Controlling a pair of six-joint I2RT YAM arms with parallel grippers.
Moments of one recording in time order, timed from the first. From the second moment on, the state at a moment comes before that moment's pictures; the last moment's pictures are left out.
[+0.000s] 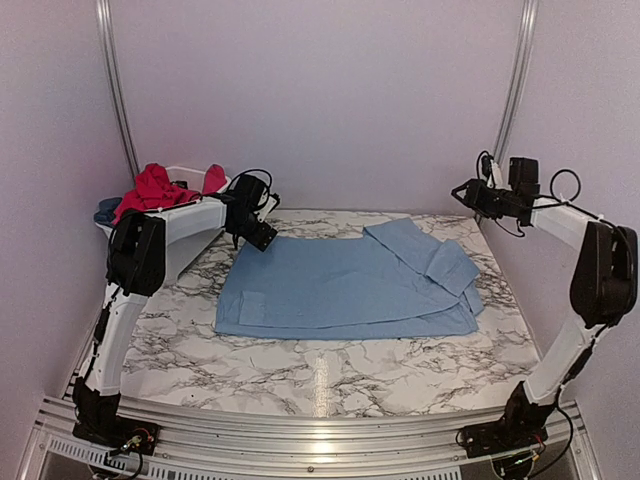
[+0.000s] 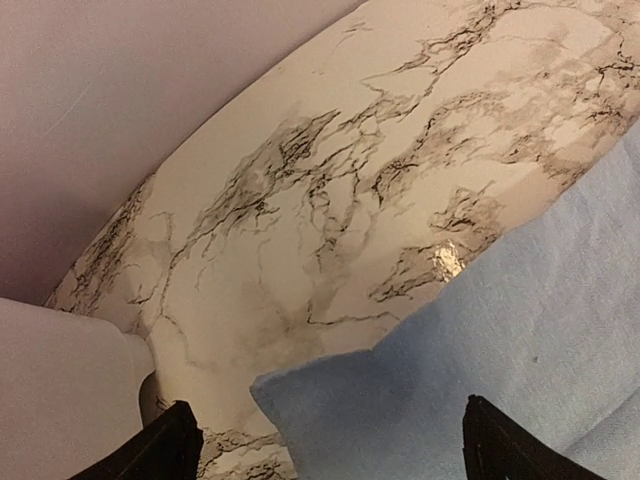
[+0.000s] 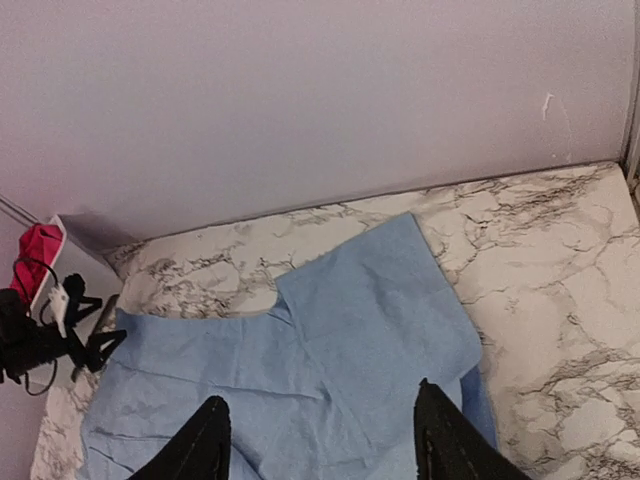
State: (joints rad) left arm -0.45 2.47 2.11 -0.50 -0.21 0.29; right arm -0.09 1.70 1.37 -0.13 -0.54 0.34
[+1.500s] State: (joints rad) left arm -0.36 2.62 2.33 -0.60 0.05 0.45; right arm -0.09 1.94 1.39 -0.35 -0.54 0.14
